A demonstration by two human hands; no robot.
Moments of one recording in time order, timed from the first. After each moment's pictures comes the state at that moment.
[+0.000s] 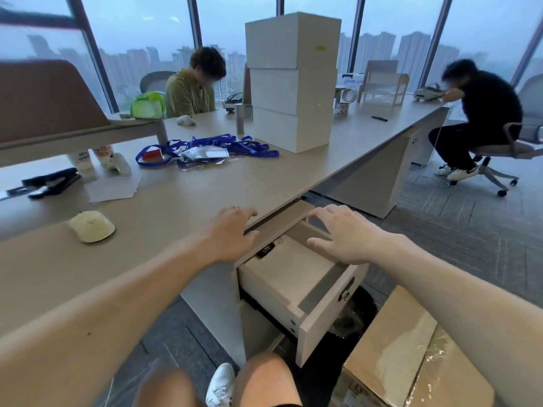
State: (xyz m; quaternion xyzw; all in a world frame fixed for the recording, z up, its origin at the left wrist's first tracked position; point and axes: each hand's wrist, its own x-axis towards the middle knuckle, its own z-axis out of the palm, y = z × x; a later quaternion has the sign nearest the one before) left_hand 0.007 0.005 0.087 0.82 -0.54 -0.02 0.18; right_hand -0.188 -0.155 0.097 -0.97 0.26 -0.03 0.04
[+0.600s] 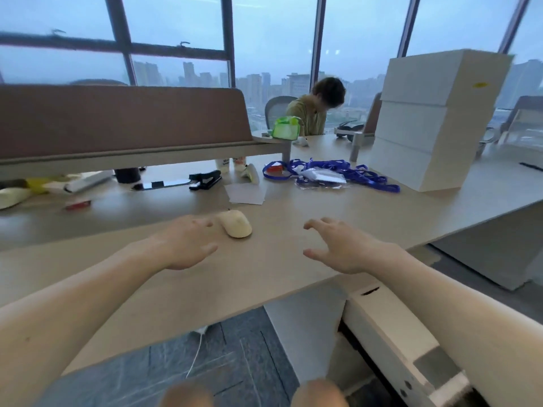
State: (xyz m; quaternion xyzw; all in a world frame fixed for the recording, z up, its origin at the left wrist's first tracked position) left_hand 0.136 0.260 0.127 0.96 -0.28 -0.02 0.07; right_hand 0.007 -0.016 0.128 -1.00 0.06 0.00 0.07
